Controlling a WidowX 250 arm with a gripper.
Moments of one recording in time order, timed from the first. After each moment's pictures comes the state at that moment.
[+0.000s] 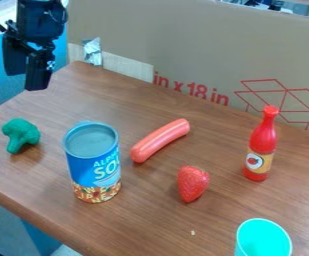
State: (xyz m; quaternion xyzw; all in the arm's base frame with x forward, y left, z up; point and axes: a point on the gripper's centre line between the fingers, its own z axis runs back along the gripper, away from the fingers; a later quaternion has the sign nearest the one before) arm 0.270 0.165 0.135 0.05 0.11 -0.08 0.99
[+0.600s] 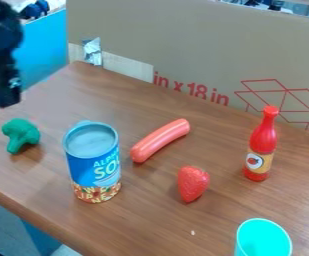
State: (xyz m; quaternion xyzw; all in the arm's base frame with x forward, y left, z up) arm 0.224 0.170 0.131 0.05 -0.02 -0.08 1.00
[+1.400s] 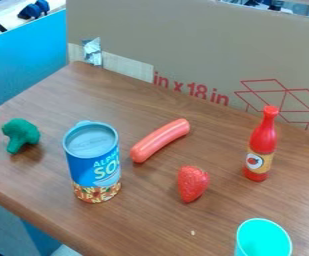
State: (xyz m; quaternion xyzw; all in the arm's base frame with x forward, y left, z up) arm 0.184 0.193 0.064 0.06 -0.05 0.01 1.00
